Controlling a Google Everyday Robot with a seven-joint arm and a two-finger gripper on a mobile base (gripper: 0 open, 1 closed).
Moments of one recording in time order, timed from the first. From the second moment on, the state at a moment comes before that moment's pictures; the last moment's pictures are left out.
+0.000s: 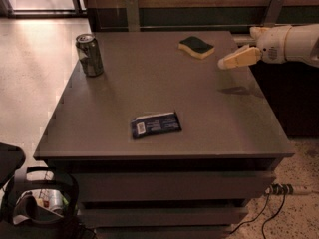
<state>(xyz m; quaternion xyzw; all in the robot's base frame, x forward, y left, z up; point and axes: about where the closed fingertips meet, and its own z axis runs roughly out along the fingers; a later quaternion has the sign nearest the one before) 0.711 -0.239 0.907 -0.38 0.74 0.17 0.53</state>
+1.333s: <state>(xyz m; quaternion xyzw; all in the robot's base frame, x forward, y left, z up) 0.789 -0.209 0.845 -0.35 0.74 0.26 0.51</state>
